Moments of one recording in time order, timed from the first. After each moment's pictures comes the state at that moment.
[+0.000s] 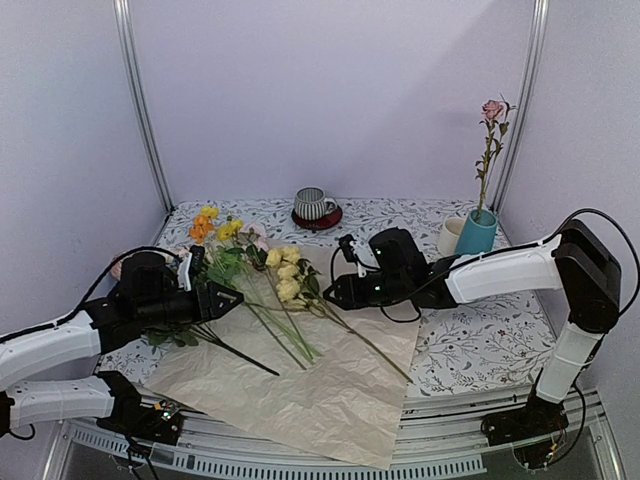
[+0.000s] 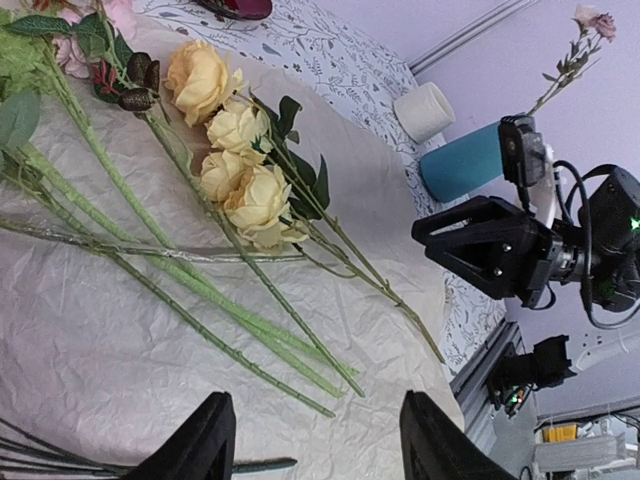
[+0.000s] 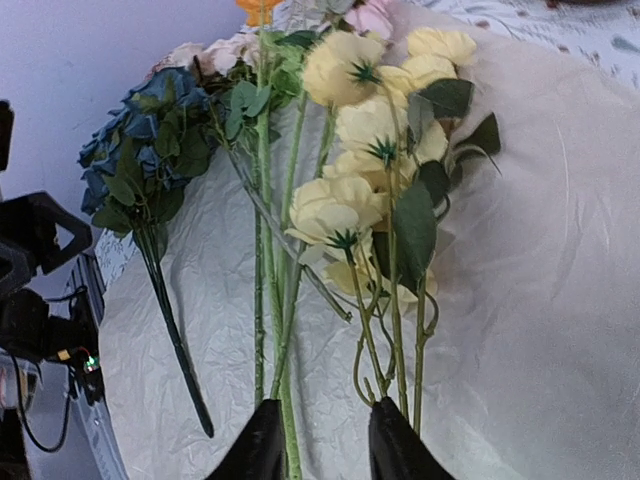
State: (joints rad) left arm -0.58 0.86 0.41 -0.01 0.29 -0.72; right arm 0.89 1.76 1.03 0.16 -0.20 0.54
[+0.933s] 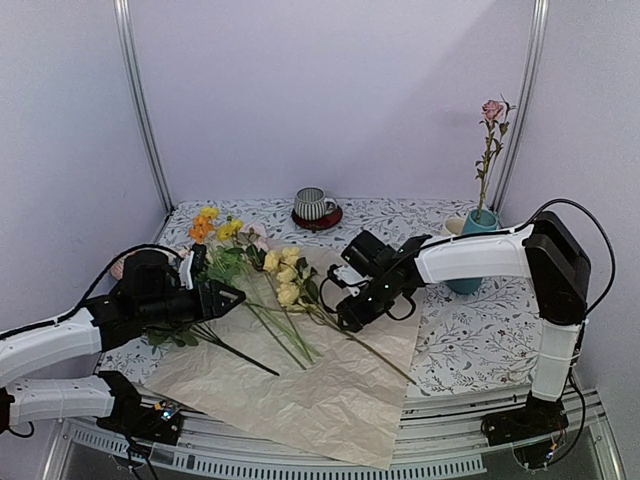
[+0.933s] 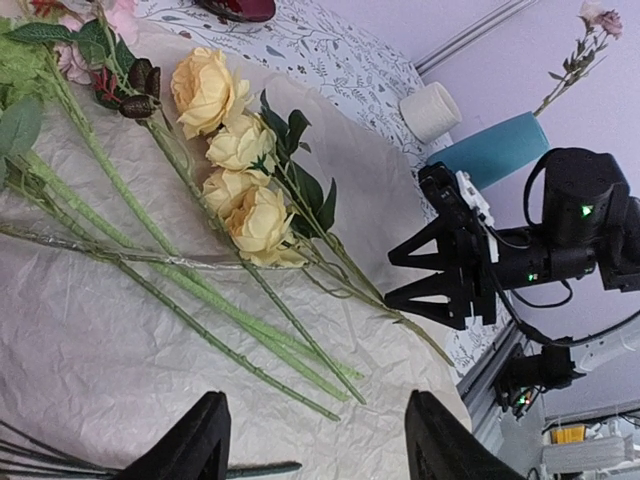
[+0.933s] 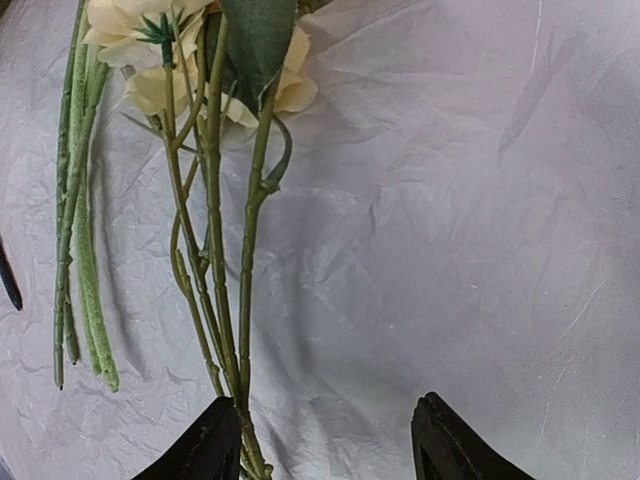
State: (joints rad) left arm -0.59 0.88 0.43 -0.02 0.26 -0.71; right arm 0.90 1.94 1.34 -0.54 -0.08 0.21
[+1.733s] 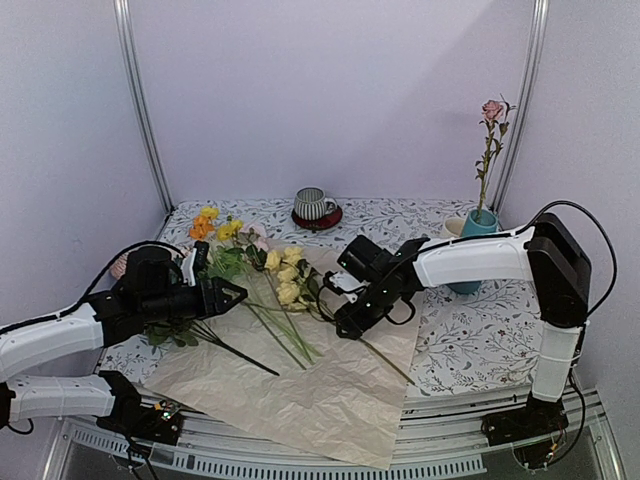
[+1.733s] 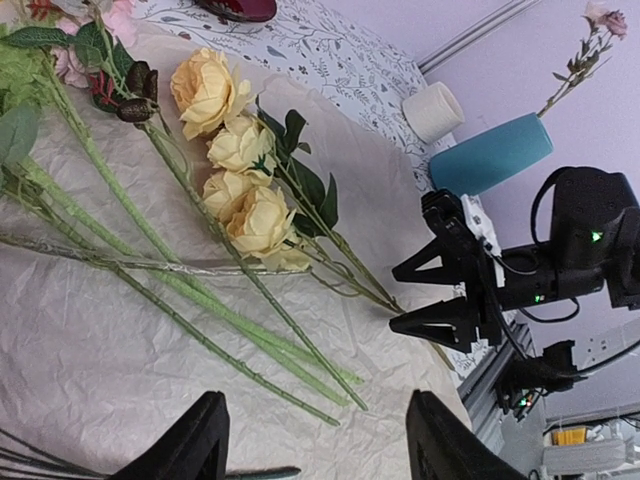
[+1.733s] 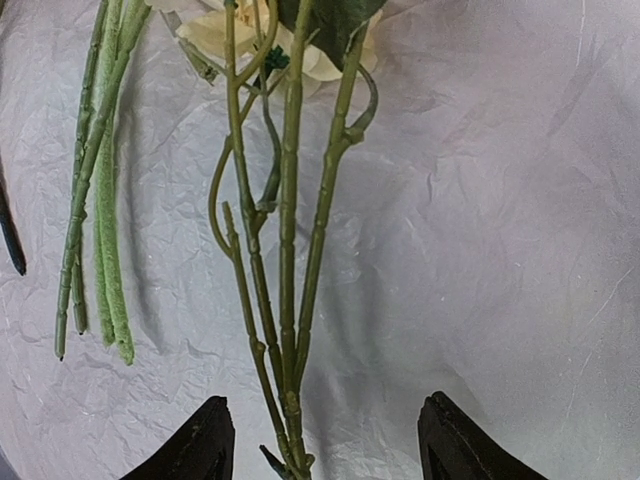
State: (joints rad) left arm -0.59 0.92 0.46 -0.03 0.25 -0.71; right arm 0.94 1.94 1.34 -0.57 -0.09 0.17
